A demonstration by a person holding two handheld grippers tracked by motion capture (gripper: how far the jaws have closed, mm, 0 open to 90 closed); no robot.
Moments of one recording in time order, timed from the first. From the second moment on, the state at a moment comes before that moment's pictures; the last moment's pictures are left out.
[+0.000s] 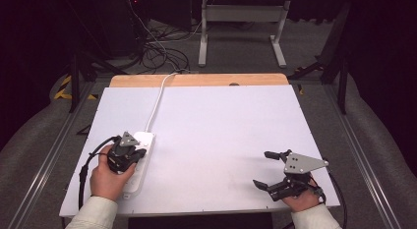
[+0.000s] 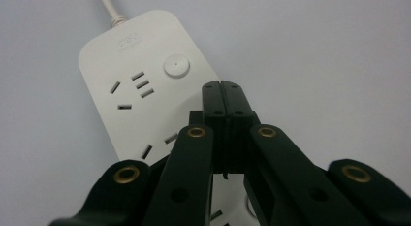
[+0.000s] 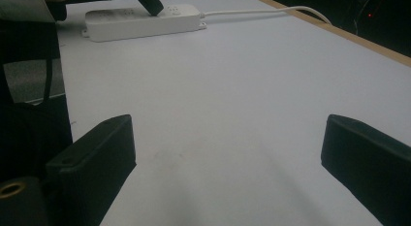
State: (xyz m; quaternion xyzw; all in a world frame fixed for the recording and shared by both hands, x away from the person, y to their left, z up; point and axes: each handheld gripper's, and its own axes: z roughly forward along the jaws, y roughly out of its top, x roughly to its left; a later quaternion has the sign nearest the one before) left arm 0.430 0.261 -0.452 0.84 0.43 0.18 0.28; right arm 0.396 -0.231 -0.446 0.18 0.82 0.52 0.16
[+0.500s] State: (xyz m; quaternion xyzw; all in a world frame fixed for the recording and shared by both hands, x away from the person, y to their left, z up) left arm 0.430 0.263 -0.454 0.84 0.43 0.17 0.29; right arm 0.395 -0.231 -0.445 0.17 0.82 0.52 0.16
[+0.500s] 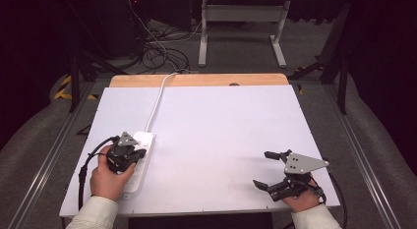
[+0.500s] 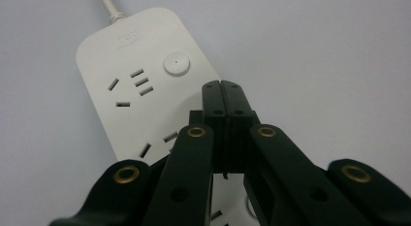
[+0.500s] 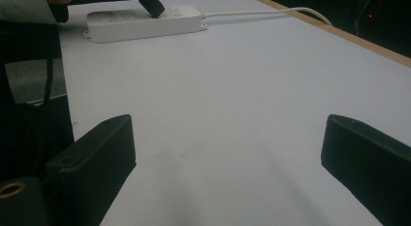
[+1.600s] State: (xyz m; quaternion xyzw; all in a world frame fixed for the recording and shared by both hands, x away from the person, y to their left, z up) left arm 0.443 0.269 -0.431 0.82 0.43 0.19 0.34; right arm 0.397 -0.231 -0.446 0.17 0.82 0.52 0.16
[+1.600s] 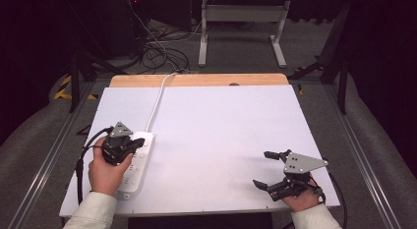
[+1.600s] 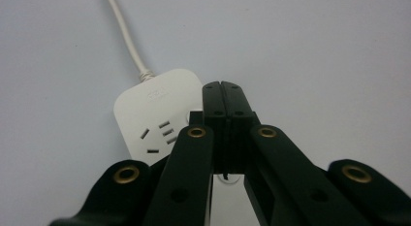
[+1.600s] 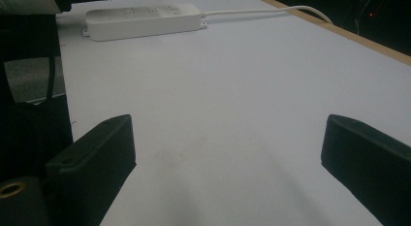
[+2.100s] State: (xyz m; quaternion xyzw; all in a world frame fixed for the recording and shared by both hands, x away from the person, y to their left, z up) left arm 0.461 0.265 -0.445 0.82 0.44 0.19 0.32; right arm 0.396 -0.231 -0.446 0.17 0.82 0.52 0.16
